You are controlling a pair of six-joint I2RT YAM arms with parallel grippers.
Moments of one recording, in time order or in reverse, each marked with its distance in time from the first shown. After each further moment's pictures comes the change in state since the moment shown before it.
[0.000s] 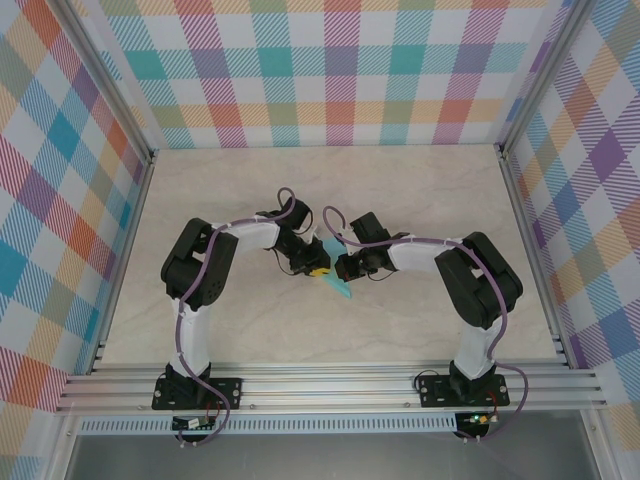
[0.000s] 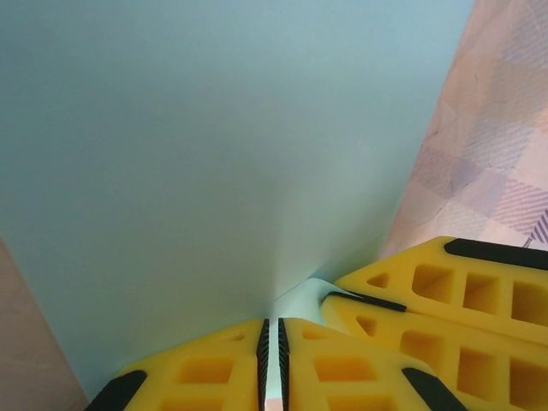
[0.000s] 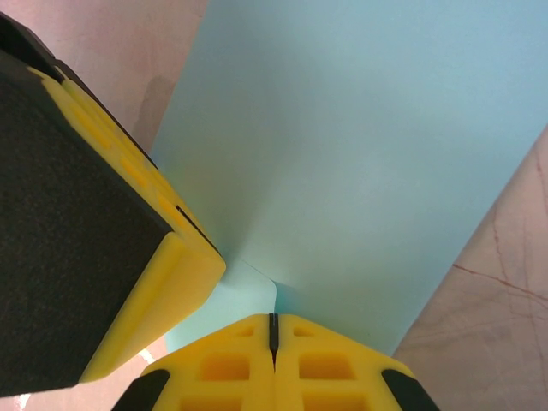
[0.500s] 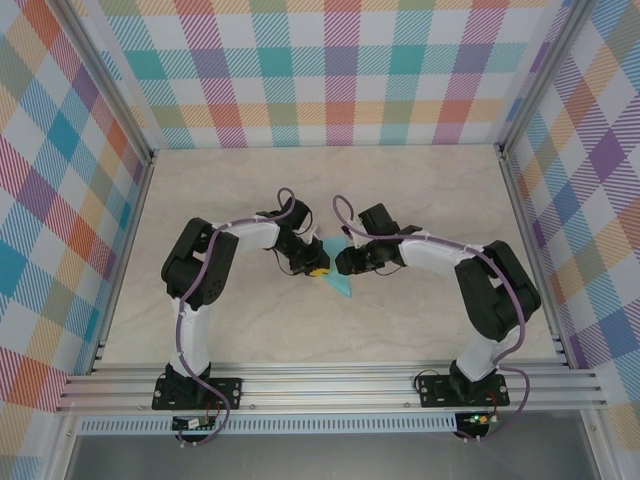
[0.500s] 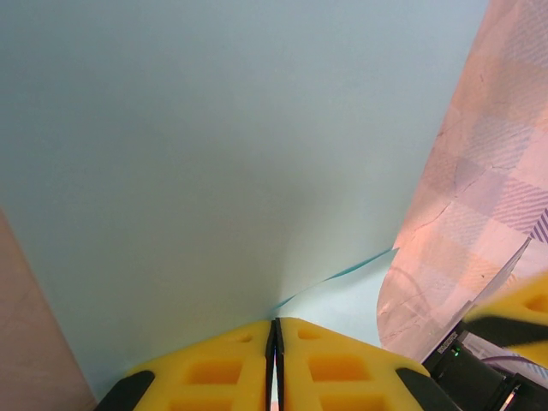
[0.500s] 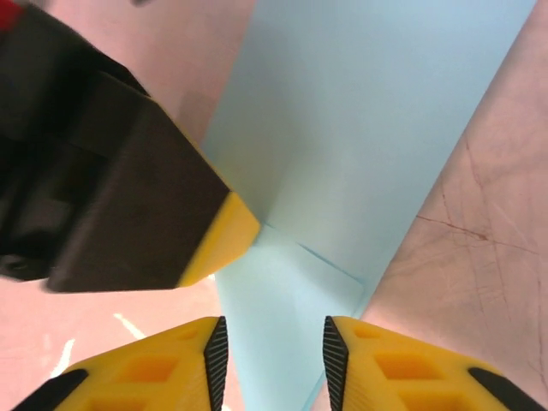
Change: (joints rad) left arm 0.001 0.009 0.000 0.000 0.003 0.003; right arm -0.035 -0.129 0.024 -0.140 -0.047 0.014
